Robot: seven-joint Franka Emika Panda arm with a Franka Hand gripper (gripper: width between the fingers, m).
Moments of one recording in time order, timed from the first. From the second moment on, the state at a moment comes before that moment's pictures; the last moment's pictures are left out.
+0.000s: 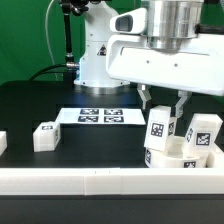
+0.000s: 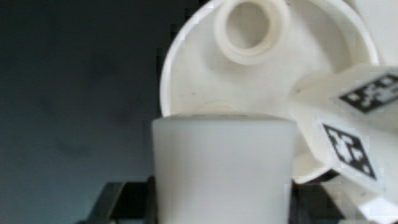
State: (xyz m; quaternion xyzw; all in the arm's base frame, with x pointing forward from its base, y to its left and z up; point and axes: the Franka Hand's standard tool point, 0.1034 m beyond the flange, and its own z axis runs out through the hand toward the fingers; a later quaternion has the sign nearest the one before) arm 0.585 0.062 0.086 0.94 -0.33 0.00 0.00
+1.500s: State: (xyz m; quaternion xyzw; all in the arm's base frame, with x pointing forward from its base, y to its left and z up) arm 0.590 0.073 0.103 0.77 -0.64 -0.01 -0.04
